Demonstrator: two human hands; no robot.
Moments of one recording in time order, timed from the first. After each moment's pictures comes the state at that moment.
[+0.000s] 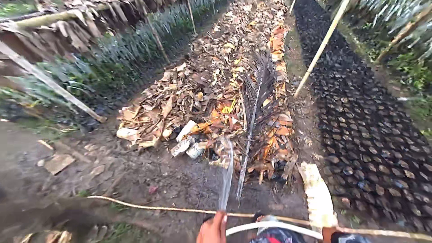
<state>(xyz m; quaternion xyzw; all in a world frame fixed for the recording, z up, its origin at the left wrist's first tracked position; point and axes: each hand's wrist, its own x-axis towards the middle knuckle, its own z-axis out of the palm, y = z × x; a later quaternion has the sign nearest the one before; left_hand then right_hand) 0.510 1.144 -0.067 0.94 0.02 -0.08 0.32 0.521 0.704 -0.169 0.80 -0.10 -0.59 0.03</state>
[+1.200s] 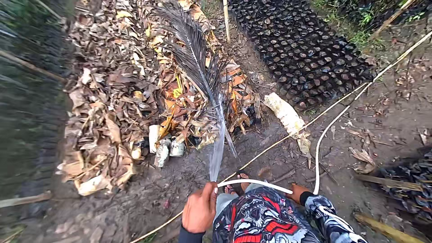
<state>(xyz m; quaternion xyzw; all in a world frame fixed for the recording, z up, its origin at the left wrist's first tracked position) 0.582 1.238 0.011 0.91 -0.33 -0.10 0.22 0.348 0.895 -0.201 0.74 -0.31 -0.55 -0.25</state>
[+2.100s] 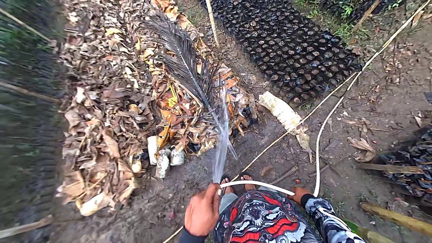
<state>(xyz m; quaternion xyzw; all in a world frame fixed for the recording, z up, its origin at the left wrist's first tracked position) 0.598 1.224 0.021 0.88 -0.40 -0.09 0.23 0.330 0.916 -0.213 0.71 -0.38 -0.52 -0.30</state>
